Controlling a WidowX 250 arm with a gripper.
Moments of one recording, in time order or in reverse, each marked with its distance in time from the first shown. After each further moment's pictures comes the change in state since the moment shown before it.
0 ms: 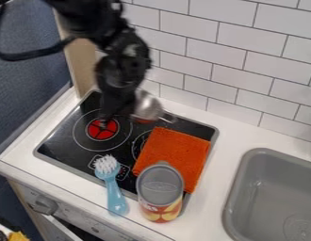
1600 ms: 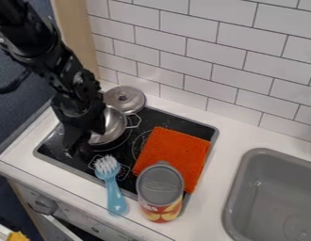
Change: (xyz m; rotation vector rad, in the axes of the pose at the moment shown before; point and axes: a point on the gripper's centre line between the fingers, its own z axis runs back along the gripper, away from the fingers) arm 0.024 0.051 -0.040 0.062 0.083 0.080
